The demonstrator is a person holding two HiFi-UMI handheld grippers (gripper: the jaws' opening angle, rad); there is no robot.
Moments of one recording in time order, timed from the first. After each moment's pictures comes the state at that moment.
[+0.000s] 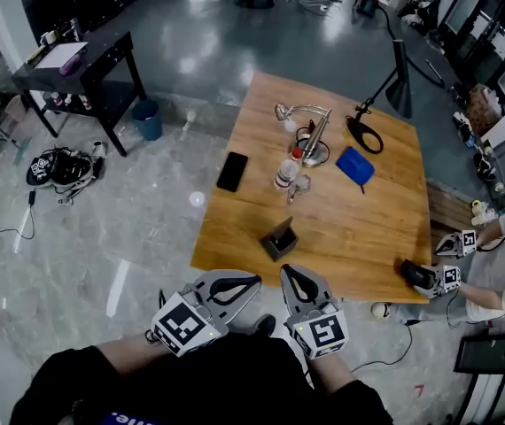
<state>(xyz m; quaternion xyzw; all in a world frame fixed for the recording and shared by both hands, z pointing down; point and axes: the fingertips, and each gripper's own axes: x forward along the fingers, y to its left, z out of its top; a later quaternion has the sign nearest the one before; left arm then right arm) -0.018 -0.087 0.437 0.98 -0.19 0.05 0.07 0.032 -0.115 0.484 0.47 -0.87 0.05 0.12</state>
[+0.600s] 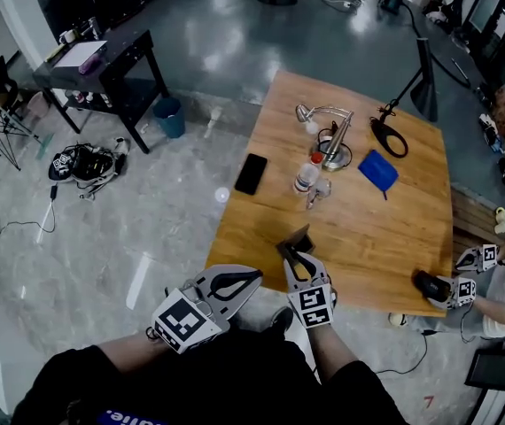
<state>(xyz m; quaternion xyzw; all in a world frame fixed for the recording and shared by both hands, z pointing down) -0.024 -0.125 0.438 0.97 -0.23 0.08 0.07 0.050 -0.188 0.619 0.46 -0.85 0.08 0.26</state>
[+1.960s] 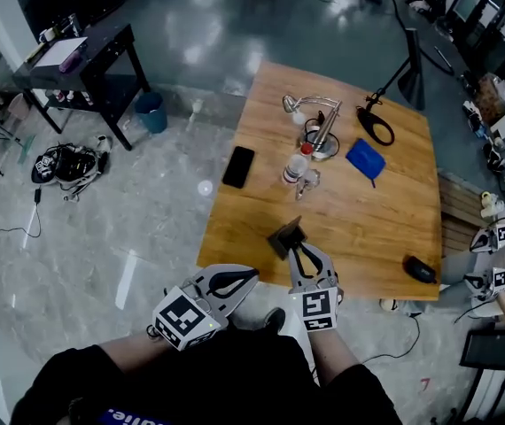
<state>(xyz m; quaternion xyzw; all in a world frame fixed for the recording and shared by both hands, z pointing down) -0.031 -0.122 0.462 0.97 -0.21 0.07 0.12 0.060 -0.184 0.548 0.52 -0.82 0.01 0.25</state>
